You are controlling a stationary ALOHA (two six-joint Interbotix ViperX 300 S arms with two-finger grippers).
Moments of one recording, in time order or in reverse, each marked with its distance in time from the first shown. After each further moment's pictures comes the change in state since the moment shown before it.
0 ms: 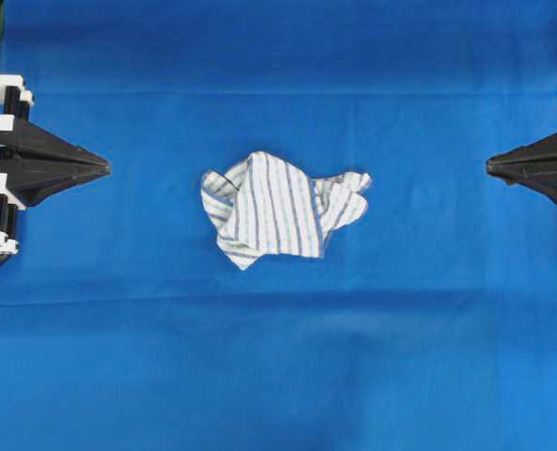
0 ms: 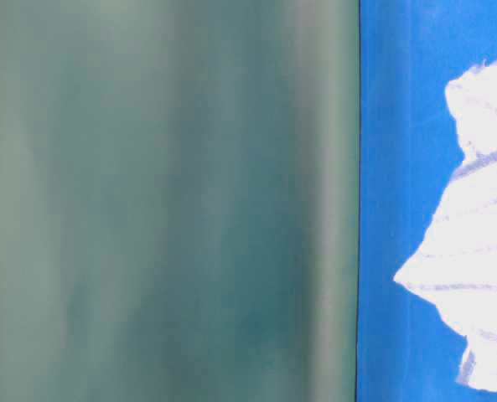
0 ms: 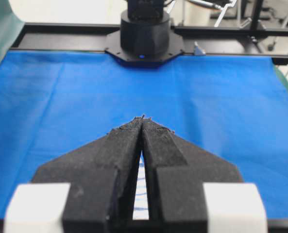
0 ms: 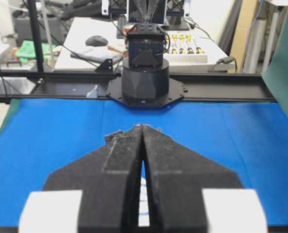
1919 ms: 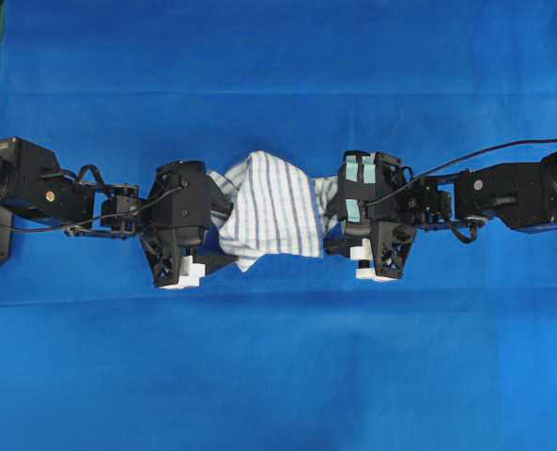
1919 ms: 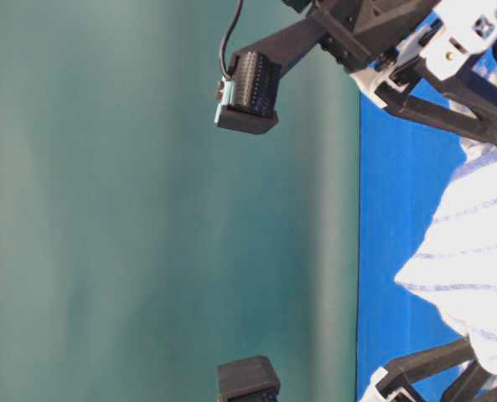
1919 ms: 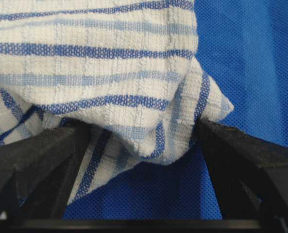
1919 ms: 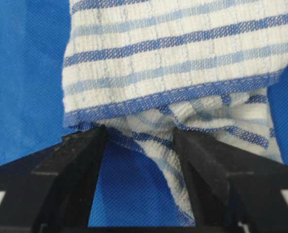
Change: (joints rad) left arm -0.029 1.106 -0.210 -0.021 -0.195 -0.012; right arm -0.017 1.143 -0.396 0.044 0.121 0.020
